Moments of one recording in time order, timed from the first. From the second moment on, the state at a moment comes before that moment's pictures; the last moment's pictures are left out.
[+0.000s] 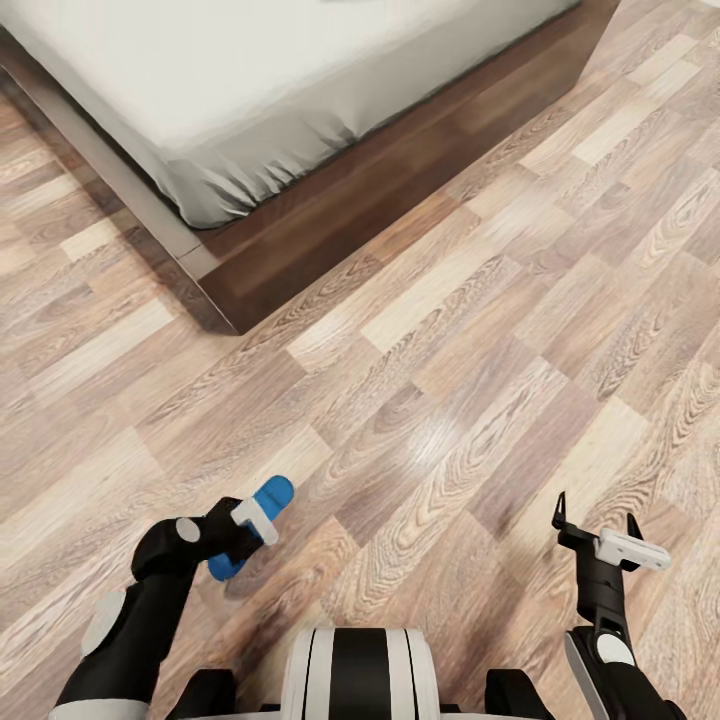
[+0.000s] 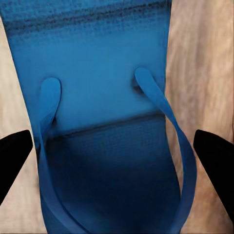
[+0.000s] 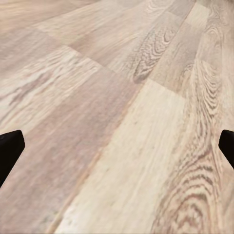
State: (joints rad) left arm -0.43 -0.04 0.10 -1.39 -1.02 0.41 -0.91; right arm -0.30 -0.11 -0.18 -0.96 0.00 -0.65 -0.29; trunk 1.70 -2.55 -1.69
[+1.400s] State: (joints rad) left arm -0.43 -0.05 0.37 -1.30 -0.41 0.40 -0.92; right arm -0.30 -0.12 -0.19 -0.84 -0.01 -0.64 -0.29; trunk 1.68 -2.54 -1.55
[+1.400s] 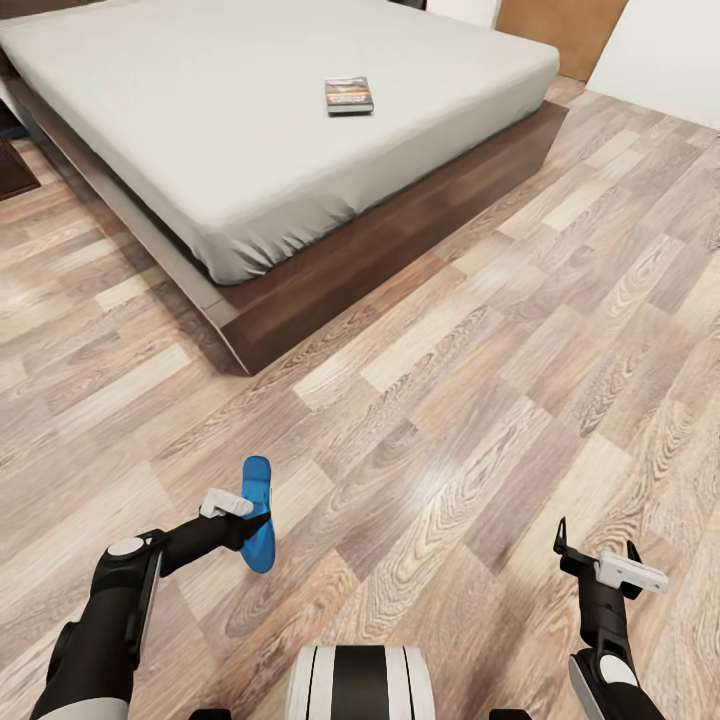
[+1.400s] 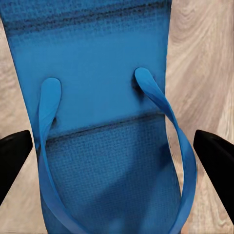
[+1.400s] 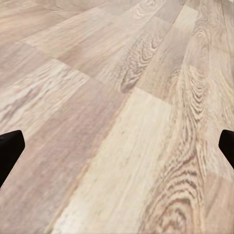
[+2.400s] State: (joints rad) left arm -0.43 -0.05 0.45 -1.30 -0.41 0.40 -0.90; right arm -0.30 -0.11 -0.19 -0.79 -0.01 -0.64 -0.29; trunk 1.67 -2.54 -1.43
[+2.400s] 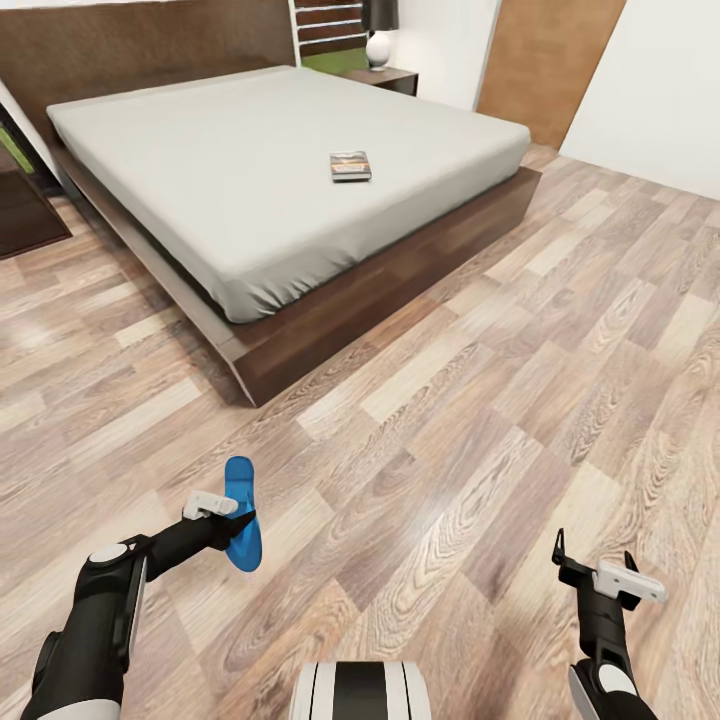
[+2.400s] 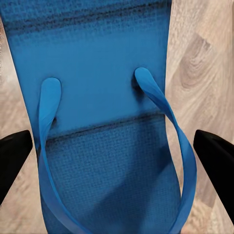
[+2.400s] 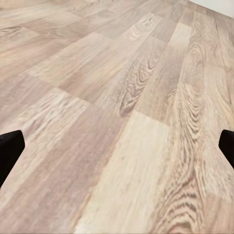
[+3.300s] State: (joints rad) left arm -0.43 -0.05 0.45 -1.25 -0.41 0.40 -0.90; right arm -0.30 -0.11 -0.19 -0.78 -0.01 -0.64 -0.29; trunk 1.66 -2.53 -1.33
